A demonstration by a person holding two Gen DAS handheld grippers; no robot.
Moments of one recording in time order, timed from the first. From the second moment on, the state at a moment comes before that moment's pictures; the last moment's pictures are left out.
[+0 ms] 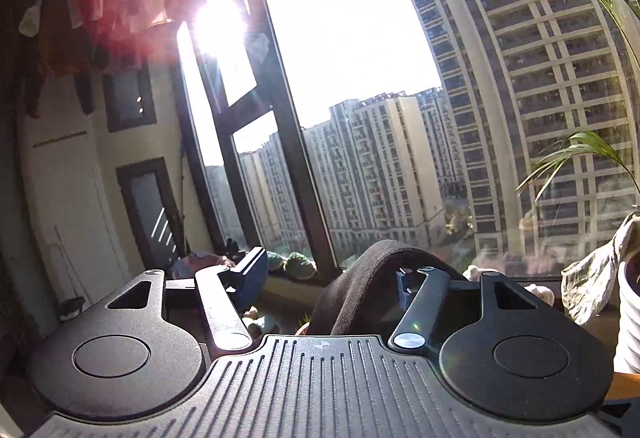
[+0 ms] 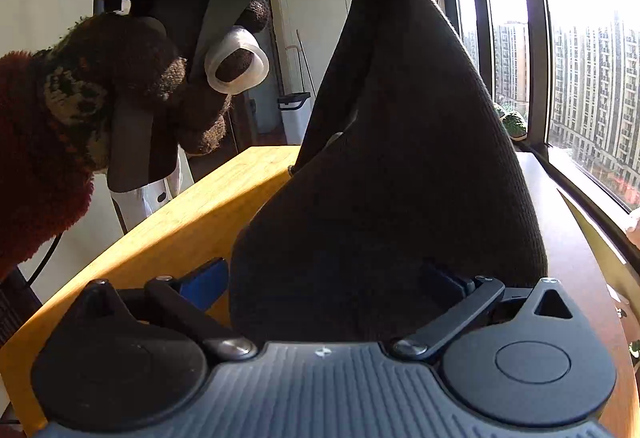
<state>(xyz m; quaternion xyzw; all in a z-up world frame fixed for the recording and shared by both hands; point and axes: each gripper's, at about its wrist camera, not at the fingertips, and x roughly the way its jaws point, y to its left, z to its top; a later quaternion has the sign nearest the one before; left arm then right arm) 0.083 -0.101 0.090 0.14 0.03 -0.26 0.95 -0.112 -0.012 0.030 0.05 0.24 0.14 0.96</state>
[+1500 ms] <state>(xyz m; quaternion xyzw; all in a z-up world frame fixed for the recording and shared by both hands) 0.097 0.040 0.007 -0.03 0.25 -0.27 0.93 0.007 0.067 0.016 -0.54 0.08 -0.18 0.82</state>
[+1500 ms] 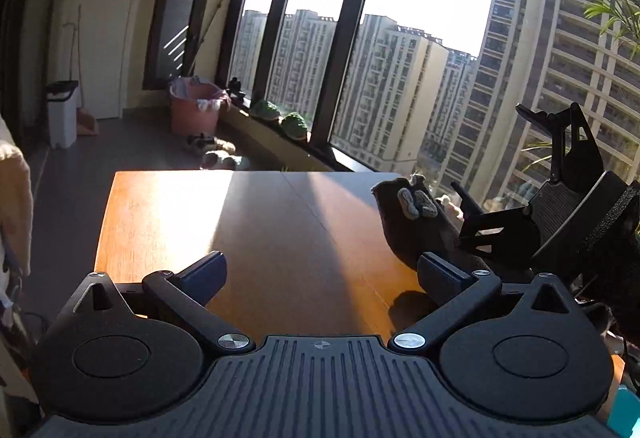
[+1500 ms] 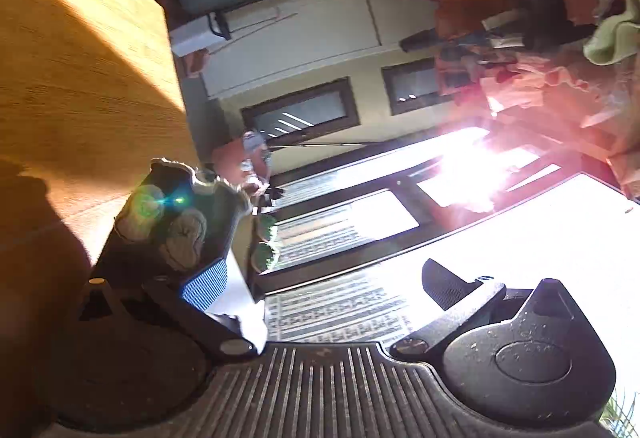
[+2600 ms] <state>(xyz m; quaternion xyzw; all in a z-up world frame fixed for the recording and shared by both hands) -0.066 -0.007 -0.027 0.33 0.25 -0.27 0.87 0.017 -0.148 0.035 -0.10 0.29 0.30 0.90</state>
